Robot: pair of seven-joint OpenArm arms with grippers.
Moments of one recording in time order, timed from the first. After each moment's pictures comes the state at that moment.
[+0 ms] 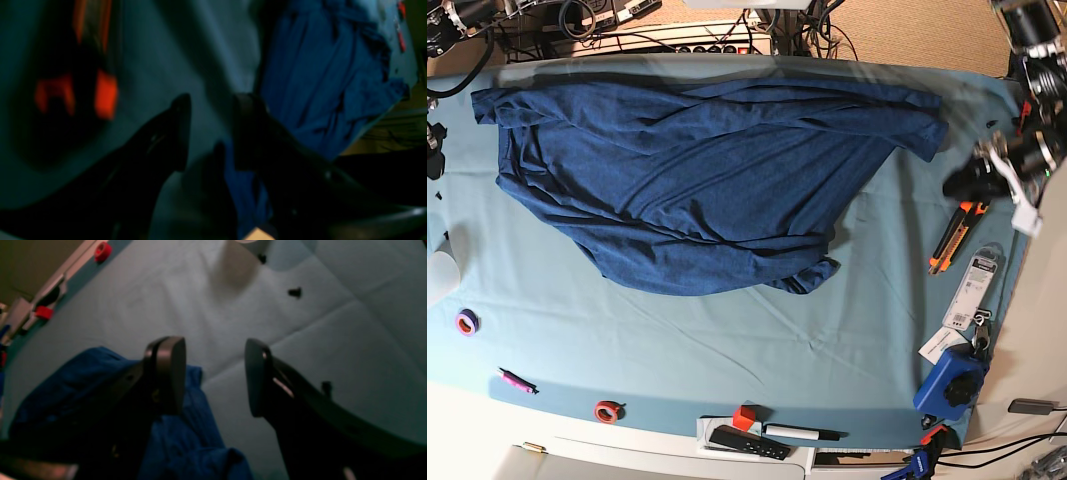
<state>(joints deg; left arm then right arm) 5.5 -22.9 -30.9 83.7 -69.8 -43.3 74.4 -4.8 25.6 73.9 78.0 55.7 39.8 -67.0</state>
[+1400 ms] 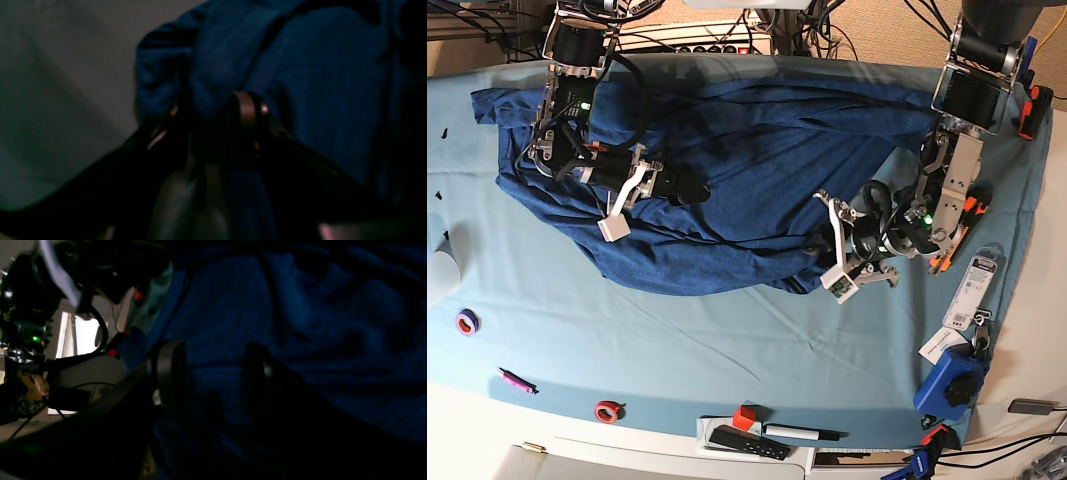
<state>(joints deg) -14.7 -17.5 19.7 81.3 -25.1 -32.4 41.4 1.1 9.1 18.8 78.0 68.5 39.8 -77.4</state>
